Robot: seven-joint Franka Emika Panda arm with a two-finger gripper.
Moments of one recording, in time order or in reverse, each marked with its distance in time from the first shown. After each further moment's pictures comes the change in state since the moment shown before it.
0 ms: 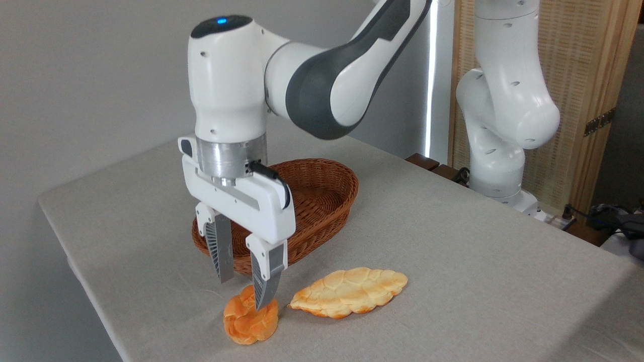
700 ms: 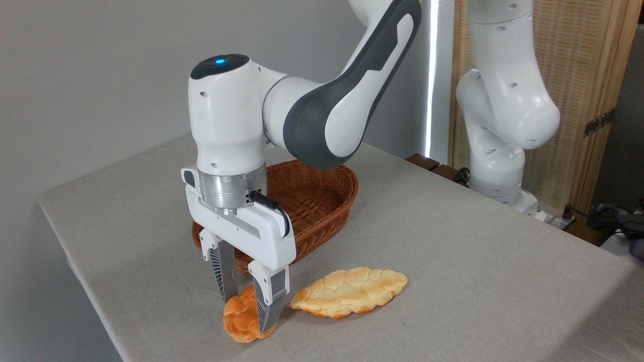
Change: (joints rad) arm 0.002 0.063 0.002 -0.022 0.000 0.060 0.000
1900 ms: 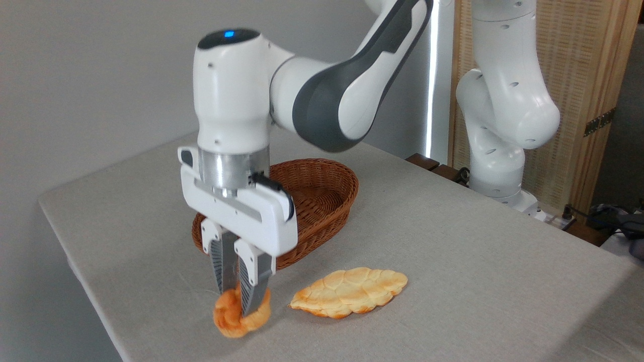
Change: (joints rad) arm 0.000 -0.055 0.025 0.021 -0.024 0.000 0.013
